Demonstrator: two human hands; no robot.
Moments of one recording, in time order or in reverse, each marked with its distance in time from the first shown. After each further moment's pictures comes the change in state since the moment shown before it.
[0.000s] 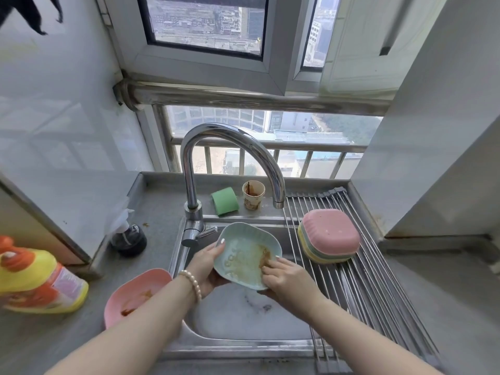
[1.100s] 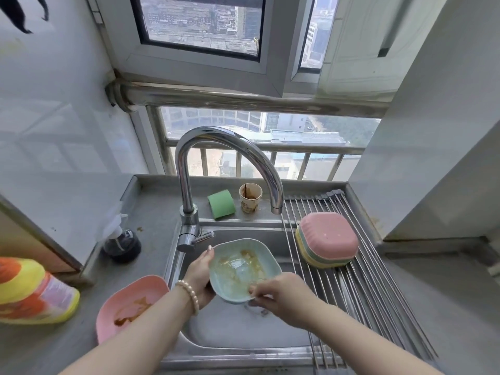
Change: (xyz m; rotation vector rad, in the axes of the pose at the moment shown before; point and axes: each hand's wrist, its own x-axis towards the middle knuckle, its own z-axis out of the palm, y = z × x) left_hand 0.020 -0.012 -0.005 -0.086 0.069 0.018; right_hand 0.015 -0.017 -0.029 0.424 -0.321 0.293
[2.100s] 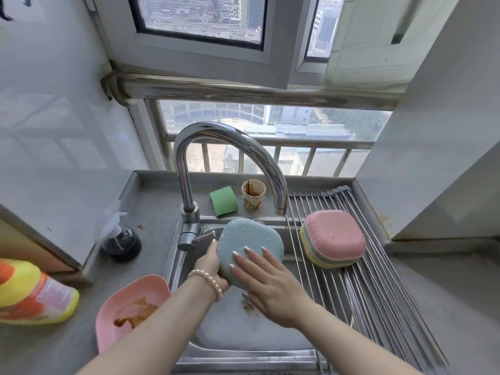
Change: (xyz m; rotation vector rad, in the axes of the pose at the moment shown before) left_hand 0.035 -0.001 0.022 -0.237 0.207 -0.187; right_hand 0.024 0.030 0.039 -0.486 0.319 -0.358
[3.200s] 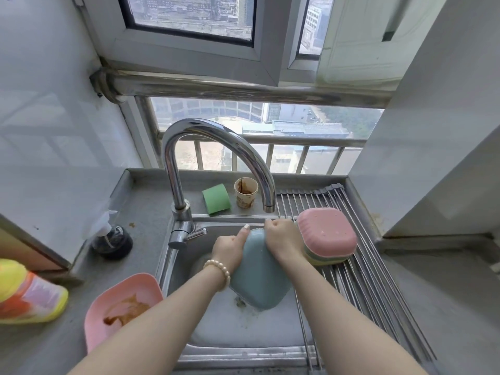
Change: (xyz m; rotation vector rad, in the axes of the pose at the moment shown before) left_hand -0.003 -0.012 0.034 0.908 -0.079 0.585; right_hand 0.066 0.051 -0.044 0.560 -0.088 1.228
